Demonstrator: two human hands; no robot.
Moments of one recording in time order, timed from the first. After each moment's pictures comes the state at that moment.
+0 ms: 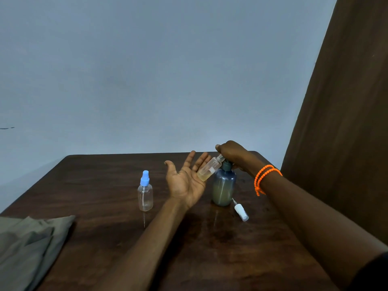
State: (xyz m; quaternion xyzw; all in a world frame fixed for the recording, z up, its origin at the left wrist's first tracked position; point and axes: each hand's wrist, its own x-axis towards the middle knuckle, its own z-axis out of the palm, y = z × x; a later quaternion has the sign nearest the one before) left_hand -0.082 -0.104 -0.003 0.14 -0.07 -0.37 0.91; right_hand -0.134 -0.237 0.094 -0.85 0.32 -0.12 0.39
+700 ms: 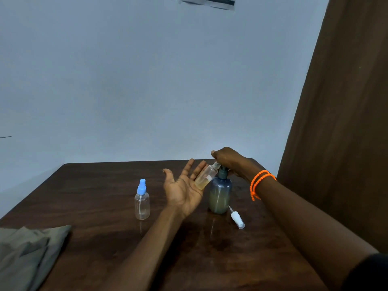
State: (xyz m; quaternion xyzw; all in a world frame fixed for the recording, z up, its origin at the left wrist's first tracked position) left_hand -0.085 -0.103 -0.001 0.16 -0.07 -0.38 0.91; right_hand -0.137 -0.234 0.100 -0.84 0.33 -0.12 0.41
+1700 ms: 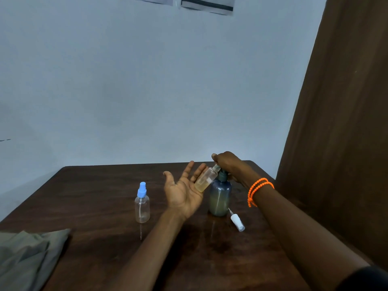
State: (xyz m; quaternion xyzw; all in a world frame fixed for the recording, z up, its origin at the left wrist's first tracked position) left_hand -0.082 -0.104 -0.001 0.16 -0.06 -0.38 0.91; right_hand -0.139 -0.234 0.096 -0.82 0.33 -0.13 0.45
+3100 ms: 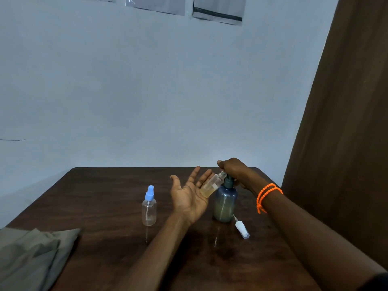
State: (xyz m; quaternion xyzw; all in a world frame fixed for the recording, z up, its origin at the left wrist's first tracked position) left_hand -0.081 -0.102 0.001 0.16 -0.06 -0.39 0.91; right_hand -0.141 -0.231 0.099 -0.83 0.31 -0.13 0.45
